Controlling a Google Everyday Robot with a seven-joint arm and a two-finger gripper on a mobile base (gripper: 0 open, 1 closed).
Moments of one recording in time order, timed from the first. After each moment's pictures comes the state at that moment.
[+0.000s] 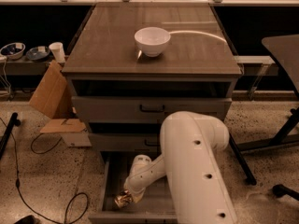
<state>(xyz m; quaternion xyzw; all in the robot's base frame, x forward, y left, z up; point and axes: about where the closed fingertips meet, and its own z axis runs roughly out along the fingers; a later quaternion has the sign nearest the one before) 0.507 0.088 0.210 -0.90 0.42 0.03 0.11</state>
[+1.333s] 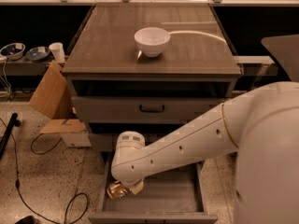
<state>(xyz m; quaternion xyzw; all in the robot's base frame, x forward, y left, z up) 0.448 0.070 0.487 -0.89 0.45 -0.05 0.07</state>
